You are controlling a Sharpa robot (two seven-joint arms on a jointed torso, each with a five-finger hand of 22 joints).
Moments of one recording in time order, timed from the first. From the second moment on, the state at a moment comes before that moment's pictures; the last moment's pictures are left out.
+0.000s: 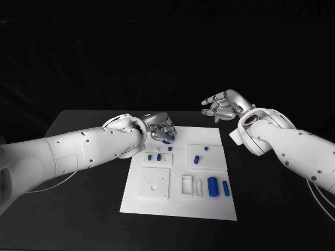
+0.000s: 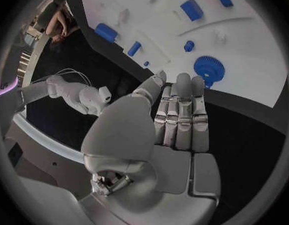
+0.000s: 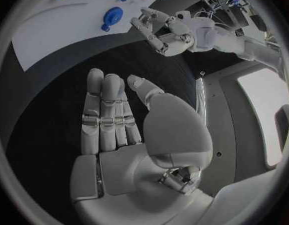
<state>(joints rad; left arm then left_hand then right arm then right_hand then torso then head) 1.33 -0.48 -0.24 1.10 -1.15 -0.28 0.12 1.40 -0.05 0.22 -0.15 0.19 1.11 0.12 0.07 0.07 1.19 0.08 0.07 0.06 1.20 0.00 0.86 0.41 0.05 1.14 -0.03 0.15 1.31 1.03 -0.67 0.36 1.29 -1.23 -0.36 -0.05 1.27 -0.13 0.37 -0.10 0.34 1.03 0.12 0.06 0.06 1.16 0.01 0.63 0.47 1.35 -0.06 0.75 0.64 0.08 1.41 -0.08 0.13 1.21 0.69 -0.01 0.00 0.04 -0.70</state>
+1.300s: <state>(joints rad) 1.29 -0.38 -0.24 0.94 -1.31 -0.16 0.07 1.36 -0.08 0.25 -0.13 0.20 1.10 0.11 0.07 0.07 1.17 0.08 0.06 0.06 1.24 -0.02 1.06 0.31 0.07 1.21 -0.03 0.17 1.31 1.03 -0.66 0.36 1.30 -1.18 -0.40 -0.03 1.27 -0.13 0.39 -0.10 0.36 1.02 0.14 0.06 0.06 1.26 0.07 0.09 0.06 1.36 0.02 0.19 0.34 0.08 1.25 0.00 0.07 0.69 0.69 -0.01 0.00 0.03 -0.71</state>
